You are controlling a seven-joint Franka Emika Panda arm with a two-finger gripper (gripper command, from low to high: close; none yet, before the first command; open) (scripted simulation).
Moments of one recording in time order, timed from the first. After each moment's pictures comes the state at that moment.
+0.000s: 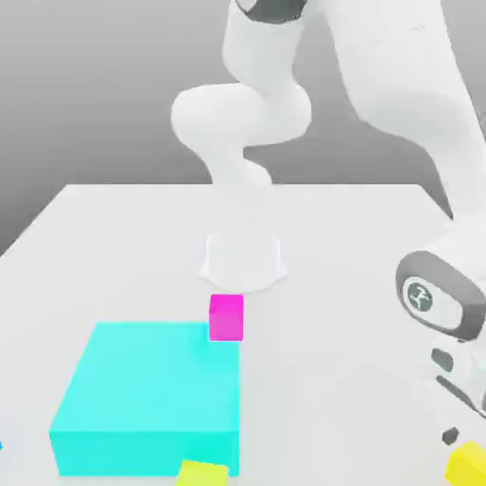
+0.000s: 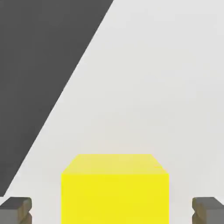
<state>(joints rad) 0.33 0.59 0.17 -2.13 -0.22 2.70 2.52</state>
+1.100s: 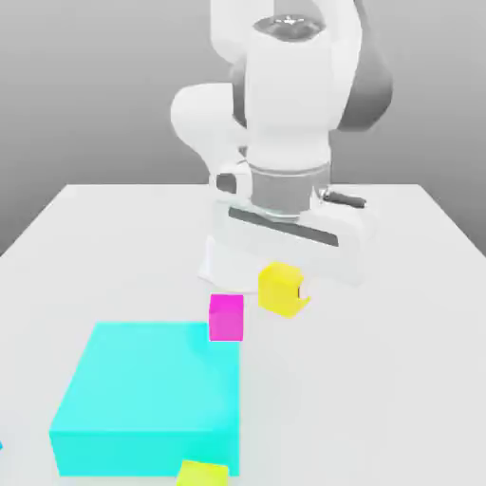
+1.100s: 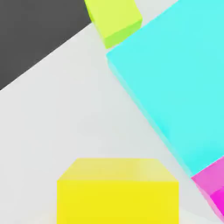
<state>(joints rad) 0.01 -0.41 0.05 -2.79 0.07 2.38 1.37</state>
